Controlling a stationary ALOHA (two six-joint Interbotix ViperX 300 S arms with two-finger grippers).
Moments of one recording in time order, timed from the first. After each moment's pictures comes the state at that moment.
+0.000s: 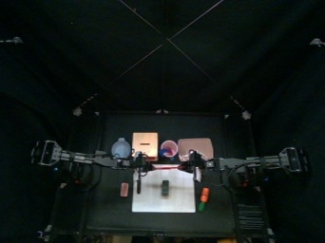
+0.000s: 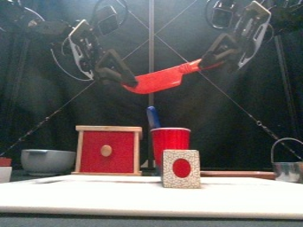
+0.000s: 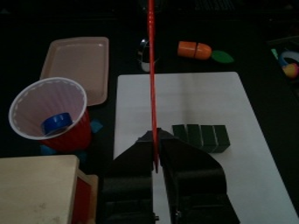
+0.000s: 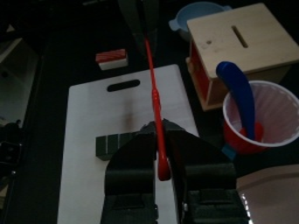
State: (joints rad) left arm 0.03 -0.24 0.81 0.03 -0.13 0.00; right arm -0.01 -0.51 0.87 -0.11 0.08 0.27
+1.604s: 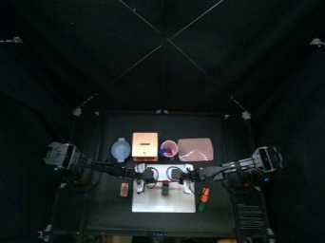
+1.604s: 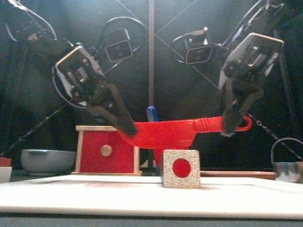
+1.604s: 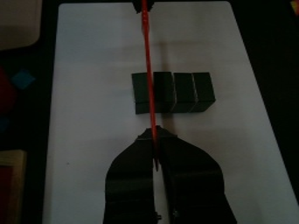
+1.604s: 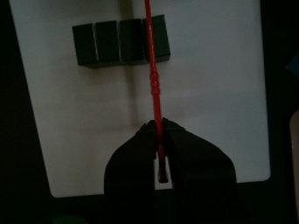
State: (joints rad) left arm -0.12 0.02 0.78 -0.05 -0.14 0.00; right arm 0.10 -0.12 0.70 -0.04 0.50 0.27
